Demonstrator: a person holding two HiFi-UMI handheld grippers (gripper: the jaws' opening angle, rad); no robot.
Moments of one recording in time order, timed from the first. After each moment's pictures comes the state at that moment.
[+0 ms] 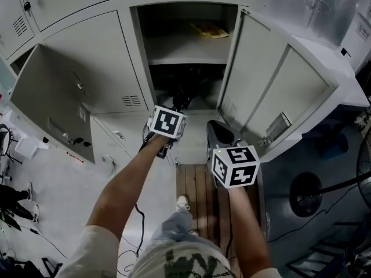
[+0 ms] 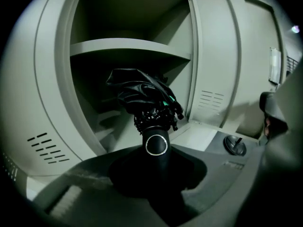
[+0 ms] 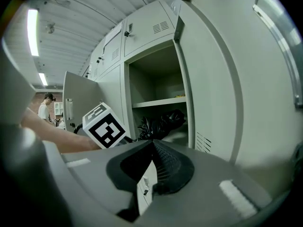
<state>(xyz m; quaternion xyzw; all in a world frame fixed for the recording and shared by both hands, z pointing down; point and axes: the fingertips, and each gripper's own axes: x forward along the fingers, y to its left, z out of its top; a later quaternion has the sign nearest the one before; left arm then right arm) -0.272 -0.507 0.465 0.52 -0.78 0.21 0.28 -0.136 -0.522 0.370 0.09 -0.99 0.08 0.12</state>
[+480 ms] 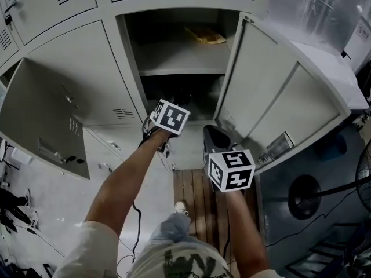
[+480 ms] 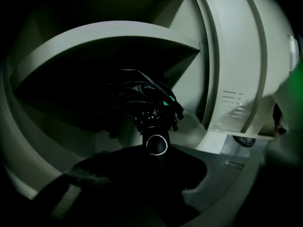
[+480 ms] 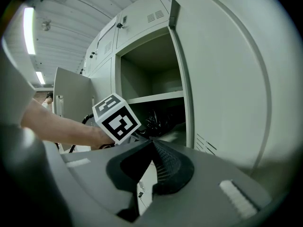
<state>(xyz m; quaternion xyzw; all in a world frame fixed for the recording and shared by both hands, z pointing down) -0.315 -0.563 0.468 0.52 -0.76 0.27 0.27 -0.168 -0.550 0.383 0.09 -0.98 0.08 0.13</state>
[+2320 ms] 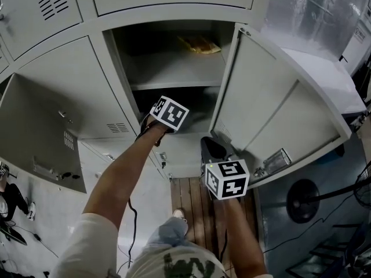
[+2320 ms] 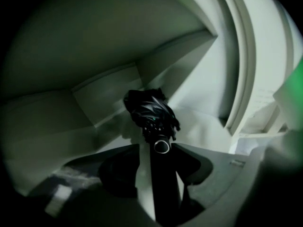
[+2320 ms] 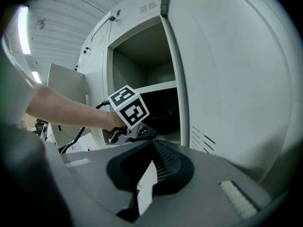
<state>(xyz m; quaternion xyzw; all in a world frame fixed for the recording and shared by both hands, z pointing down) -0.363 -0.611 0.481 0.52 -0.75 0.33 0.25 -0.178 -0.570 0.407 0.10 -0.98 0.09 0.15</state>
